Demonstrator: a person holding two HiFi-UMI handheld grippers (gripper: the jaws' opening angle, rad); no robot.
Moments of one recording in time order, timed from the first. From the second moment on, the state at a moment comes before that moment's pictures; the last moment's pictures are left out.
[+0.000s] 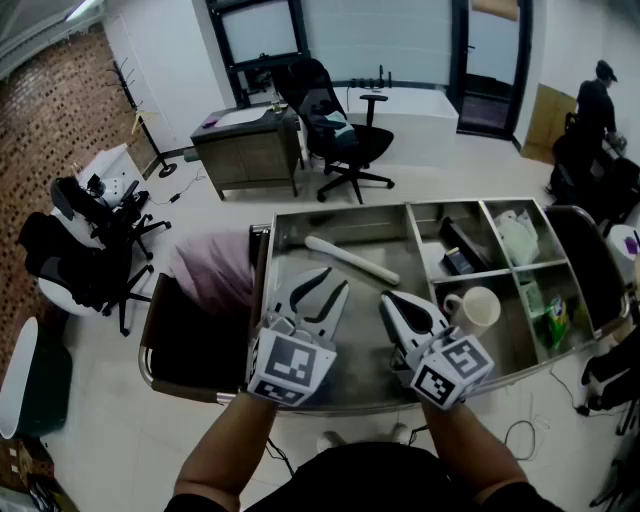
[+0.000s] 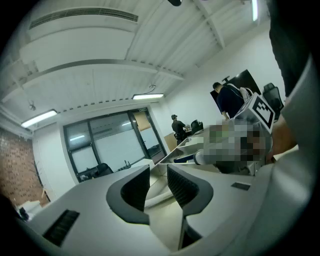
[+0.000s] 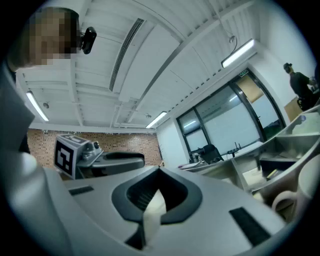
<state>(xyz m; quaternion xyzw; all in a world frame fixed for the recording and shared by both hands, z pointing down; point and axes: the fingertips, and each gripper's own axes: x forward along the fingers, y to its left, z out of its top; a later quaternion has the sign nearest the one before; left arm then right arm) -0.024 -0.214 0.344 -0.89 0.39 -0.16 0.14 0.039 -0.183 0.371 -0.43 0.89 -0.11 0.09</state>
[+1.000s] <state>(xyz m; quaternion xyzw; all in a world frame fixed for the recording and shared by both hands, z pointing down) 0.023 -0.339 0.484 -0.79 0.08 -0.54 0.29 0.036 -0.178 0.367 -0.41 0.90 -0.10 0.09</state>
